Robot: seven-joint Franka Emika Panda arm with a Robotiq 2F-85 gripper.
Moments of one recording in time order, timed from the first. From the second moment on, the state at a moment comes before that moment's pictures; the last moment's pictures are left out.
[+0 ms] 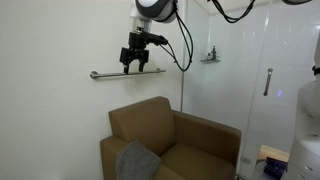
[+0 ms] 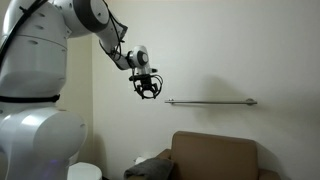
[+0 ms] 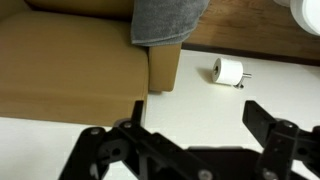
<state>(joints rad) 0.15 0.02 0.13 -1.82 -0.07 2.10 0.17</state>
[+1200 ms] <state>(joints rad) 0.16 0.01 0.15 -2.09 -0.15 2.29 0.31</state>
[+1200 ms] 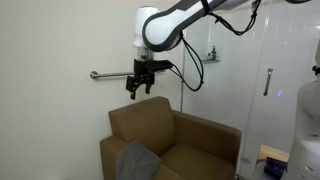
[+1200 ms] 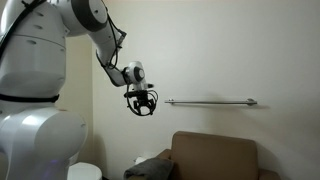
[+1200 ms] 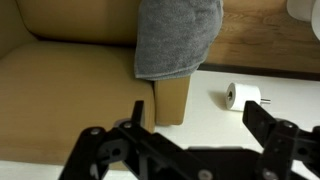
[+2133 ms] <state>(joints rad) 0.17 0.13 0.16 -2.09 -0.14 2.33 0.30</state>
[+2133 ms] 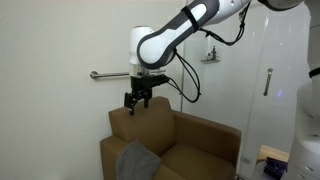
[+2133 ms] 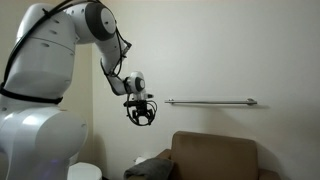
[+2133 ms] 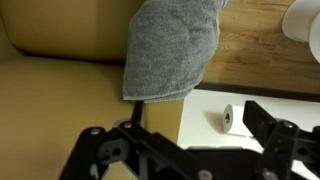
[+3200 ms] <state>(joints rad) 0.19 0.34 0.15 -2.11 -0.11 2.49 0.30</state>
